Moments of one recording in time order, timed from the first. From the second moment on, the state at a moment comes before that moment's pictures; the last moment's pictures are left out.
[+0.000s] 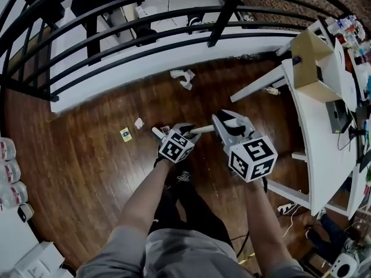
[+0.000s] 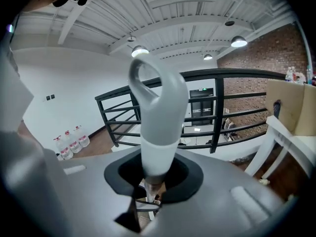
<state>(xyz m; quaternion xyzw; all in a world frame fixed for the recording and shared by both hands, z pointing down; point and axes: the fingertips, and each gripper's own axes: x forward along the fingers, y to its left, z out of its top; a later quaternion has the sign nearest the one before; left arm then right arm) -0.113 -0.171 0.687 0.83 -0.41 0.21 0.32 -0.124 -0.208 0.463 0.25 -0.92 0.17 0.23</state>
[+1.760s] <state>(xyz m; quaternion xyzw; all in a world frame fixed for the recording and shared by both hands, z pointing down) -0.246 -0.077 0.722 0.92 -0.13 0.29 0.24 -0.223 -0.110 0.501 0.49 -0.81 0.24 0.20</state>
